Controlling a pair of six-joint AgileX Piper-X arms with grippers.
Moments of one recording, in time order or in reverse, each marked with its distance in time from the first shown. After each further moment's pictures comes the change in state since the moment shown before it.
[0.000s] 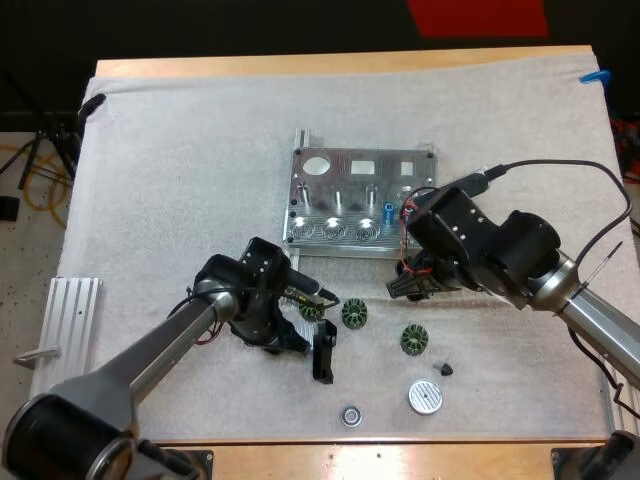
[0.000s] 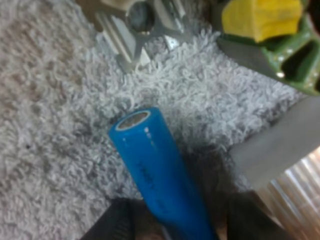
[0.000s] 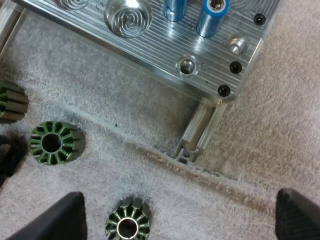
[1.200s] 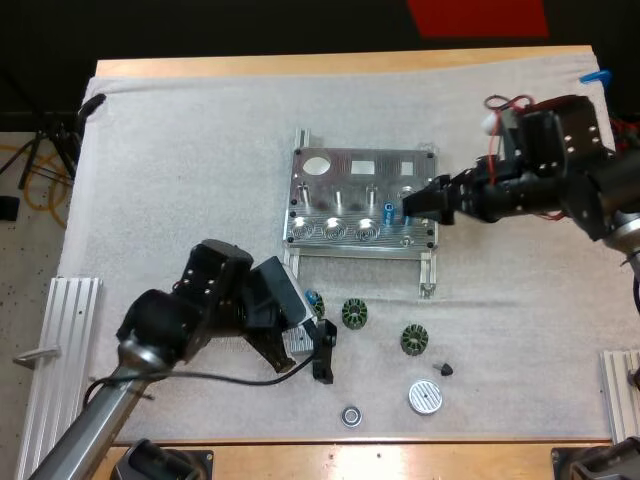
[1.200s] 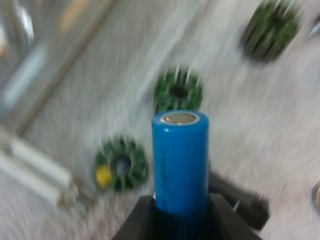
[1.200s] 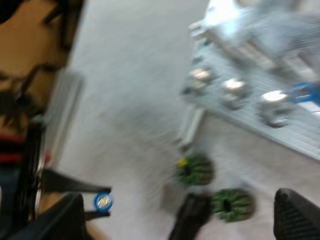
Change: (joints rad) left arm 0.000 -0.510 -0.040 0.027 0.272 0.447; right arm -0.376 -0.002 -0.112 -0.138 -0.809 -0.035
